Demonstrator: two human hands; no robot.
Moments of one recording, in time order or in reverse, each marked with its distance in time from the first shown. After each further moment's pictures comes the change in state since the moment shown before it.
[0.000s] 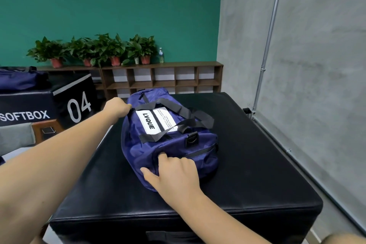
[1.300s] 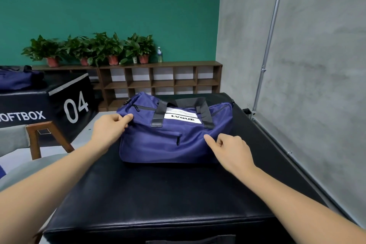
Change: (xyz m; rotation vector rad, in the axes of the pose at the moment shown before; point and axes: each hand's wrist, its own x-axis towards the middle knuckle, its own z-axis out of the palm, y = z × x) left_hand -0.085 -0.029 0.001 -0.358 0.083 0.143; right_hand 0.034 0.158 -0.015 0.217 -0.253 0.485
